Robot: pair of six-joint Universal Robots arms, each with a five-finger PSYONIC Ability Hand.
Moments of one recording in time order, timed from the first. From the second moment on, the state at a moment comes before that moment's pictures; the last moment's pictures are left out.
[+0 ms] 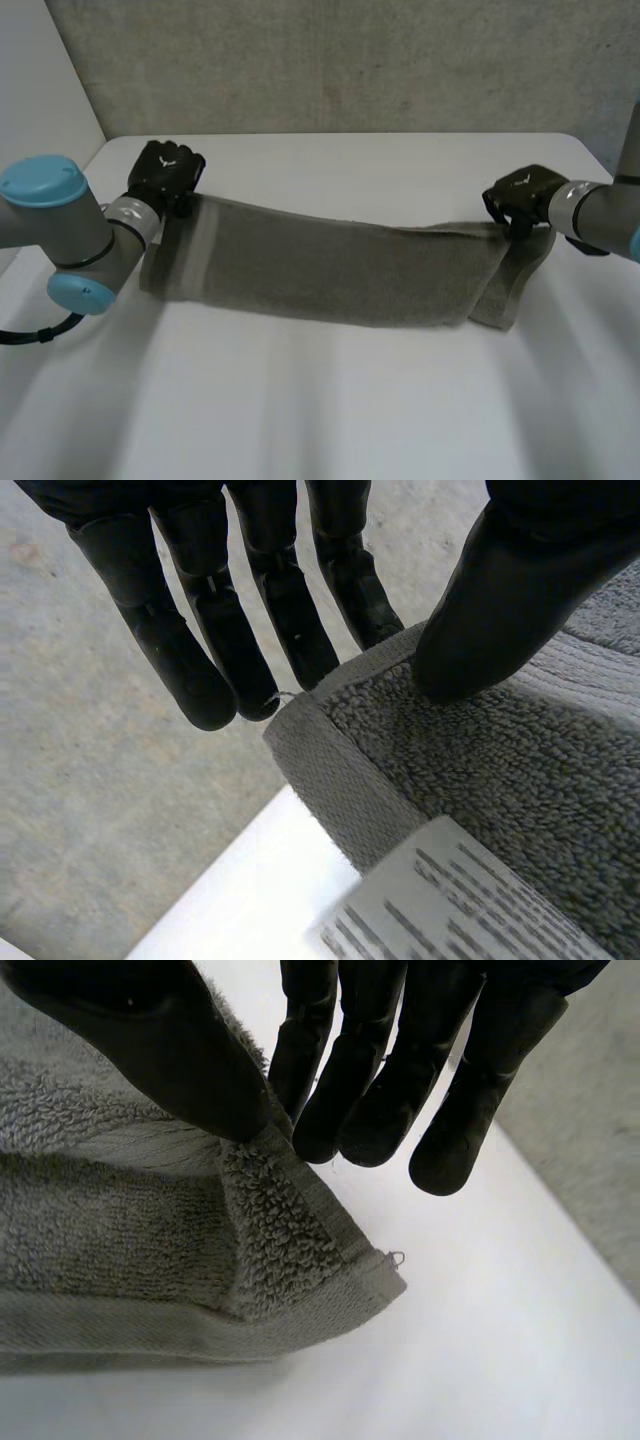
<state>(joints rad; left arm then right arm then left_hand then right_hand) 4.50 -2.35 -1.15 3.50 -1.31 3.60 1.72 -0.79 0.79 0.50 1.30 2.41 1.35 1.36 1.38 1.36 1.19 1.30 1.34 1.35 1.34 1.18</state>
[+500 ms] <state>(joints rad) 4.50 -2.27 -1.16 3.54 -1.34 3.59 1.81 -0.80 0.63 0.53 1.36 2.36 1.35 1.36 1.38 1.36 1.19 1.30 1.34 1.35 1.34 1.18</state>
